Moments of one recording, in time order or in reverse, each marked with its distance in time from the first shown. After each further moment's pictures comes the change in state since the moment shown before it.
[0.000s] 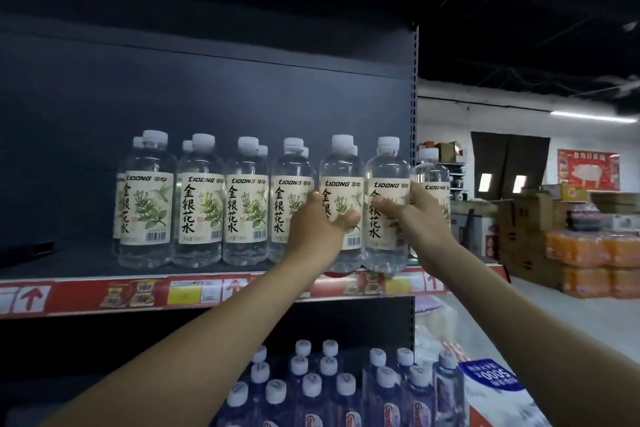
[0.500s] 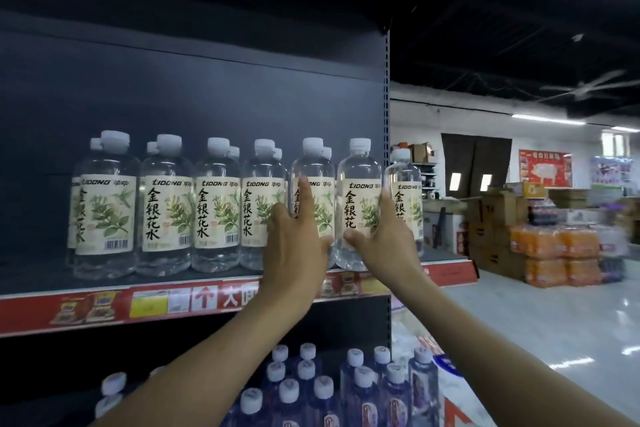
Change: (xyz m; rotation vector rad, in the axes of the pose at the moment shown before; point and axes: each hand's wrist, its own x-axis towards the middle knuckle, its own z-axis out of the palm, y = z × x) left_hand -0.004 -0.026 0.020 0.491 0.191 0.292; right_hand -0.023 0.017 0.013 -0.555 0.114 -0.068
